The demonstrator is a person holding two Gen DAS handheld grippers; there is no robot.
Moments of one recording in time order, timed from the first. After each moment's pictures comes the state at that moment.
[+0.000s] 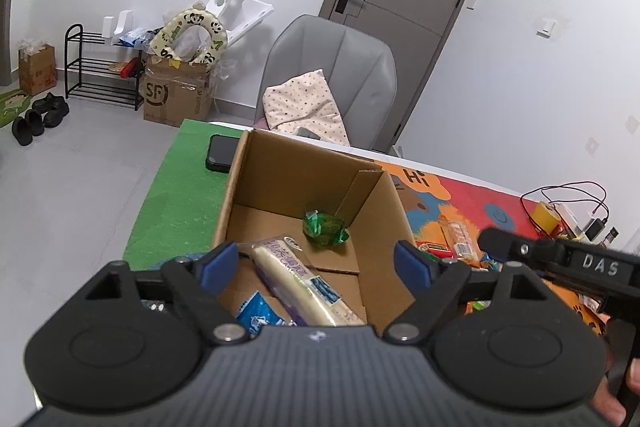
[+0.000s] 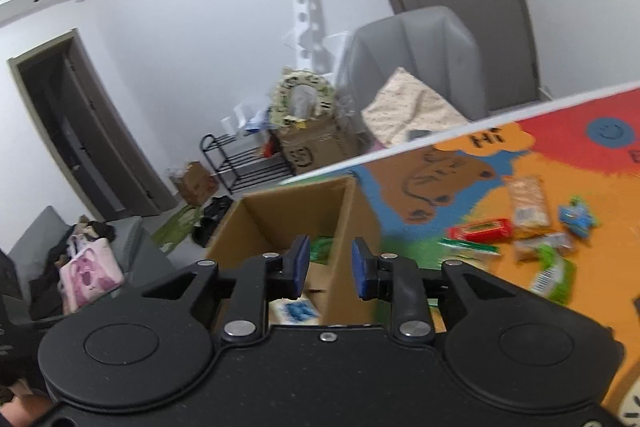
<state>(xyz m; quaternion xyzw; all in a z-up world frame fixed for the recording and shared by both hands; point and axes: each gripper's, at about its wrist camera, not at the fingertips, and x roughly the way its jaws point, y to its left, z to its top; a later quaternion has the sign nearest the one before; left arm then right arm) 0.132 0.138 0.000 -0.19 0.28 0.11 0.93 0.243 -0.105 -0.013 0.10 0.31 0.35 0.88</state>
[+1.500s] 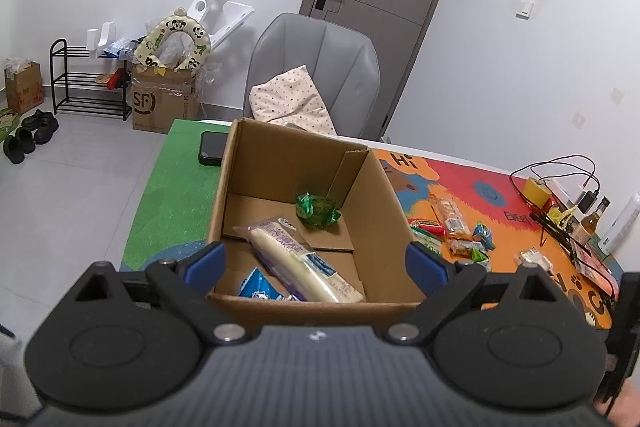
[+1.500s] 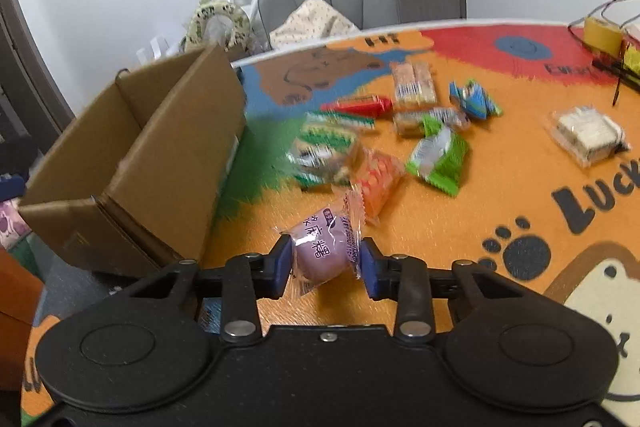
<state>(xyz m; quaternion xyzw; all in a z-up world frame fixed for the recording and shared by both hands) 0.115 0.129 -0.003 -0.16 0.28 0.09 0.94 0.228 -0.135 -0.094 0.01 0.38 0.25 0.89</state>
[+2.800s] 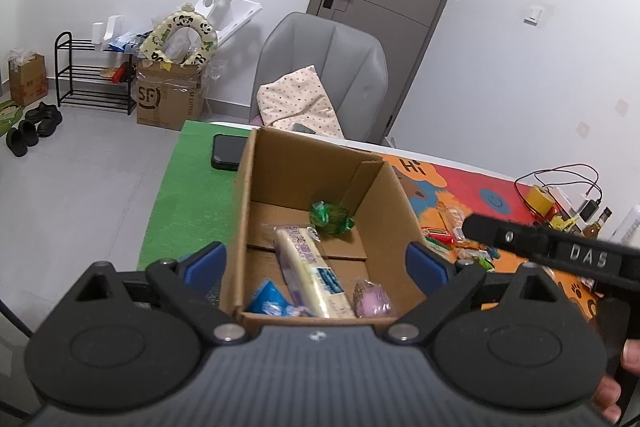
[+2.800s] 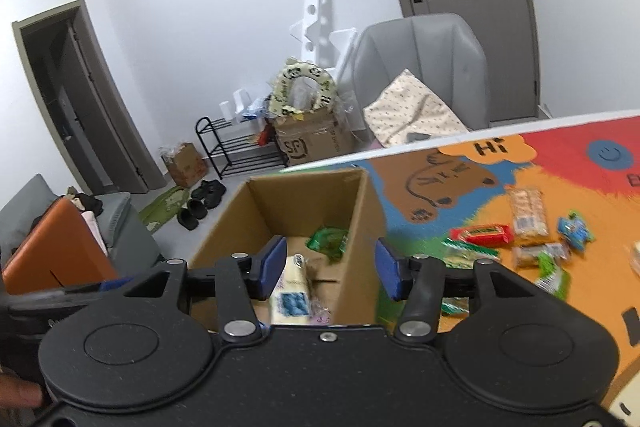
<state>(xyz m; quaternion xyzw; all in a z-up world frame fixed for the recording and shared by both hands) 0.117 0.144 0.003 -0.17 0.29 0.09 0.94 0.227 -0.084 -0.010 0.05 0.30 0.35 0.89</state>
